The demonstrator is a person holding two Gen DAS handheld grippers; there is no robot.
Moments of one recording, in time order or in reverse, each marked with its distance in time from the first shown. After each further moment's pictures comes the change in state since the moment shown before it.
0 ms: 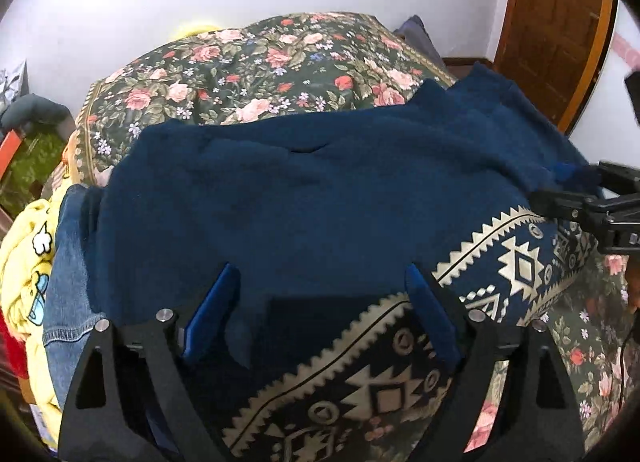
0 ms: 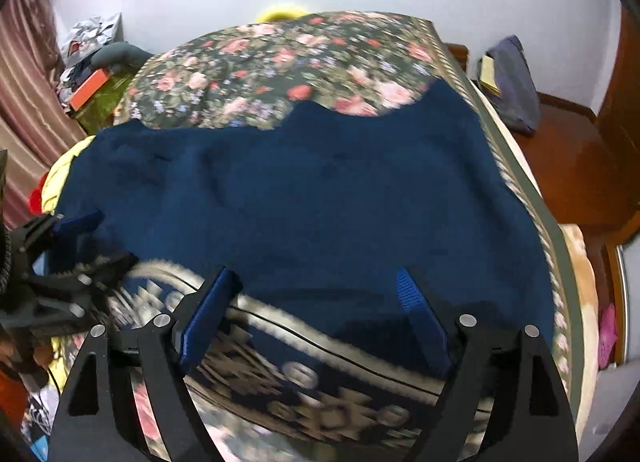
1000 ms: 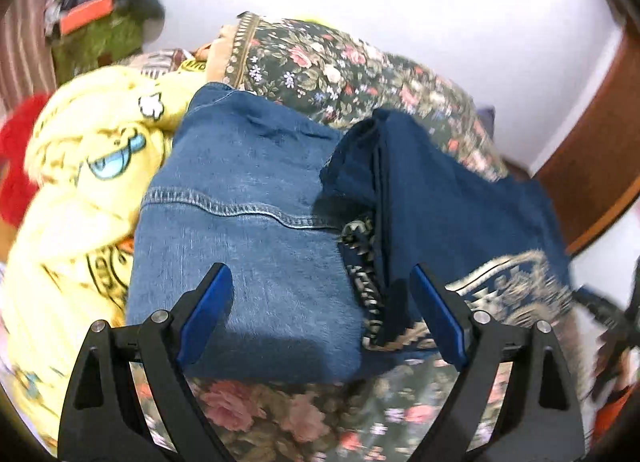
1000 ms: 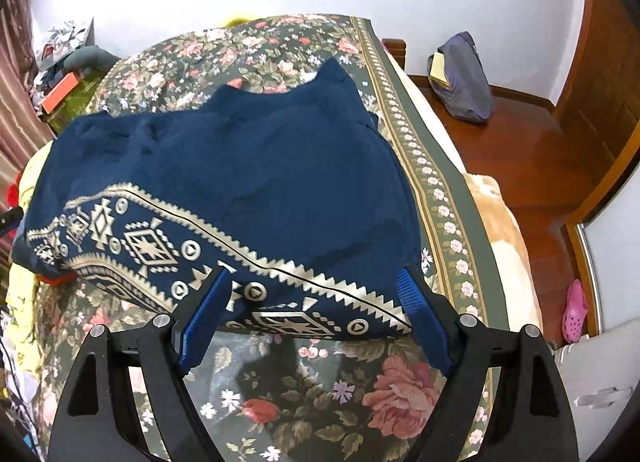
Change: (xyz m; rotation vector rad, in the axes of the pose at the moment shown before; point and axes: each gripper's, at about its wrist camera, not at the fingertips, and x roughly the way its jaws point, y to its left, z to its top) left arm -0.082 0.135 -0.077 -0.513 -0.090 -0.030; right arm -0.048 -0.037 -0.042 0.021 -0.037 -0.125
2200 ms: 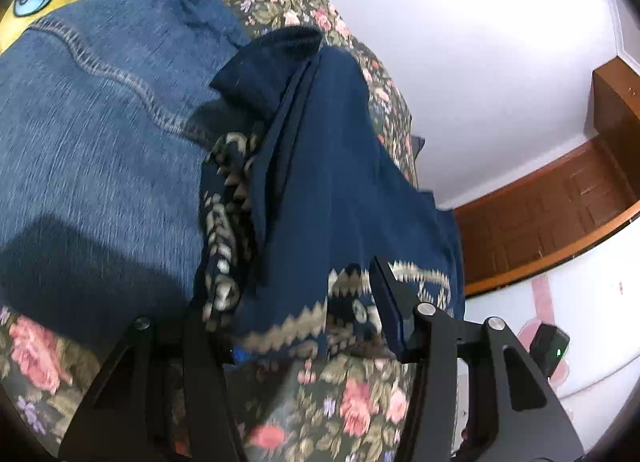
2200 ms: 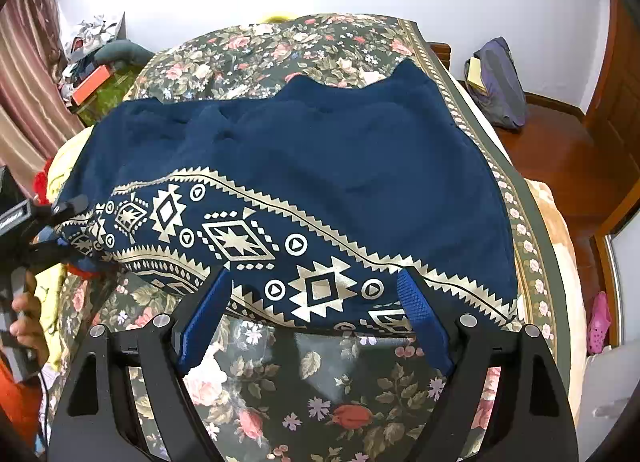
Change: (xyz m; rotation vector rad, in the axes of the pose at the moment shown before) left arm 0.065 -0.028 -0.024 -0.326 0.068 -0.390; right arm 0.009 0.045 -0.007 -0.038 0.001 0.100
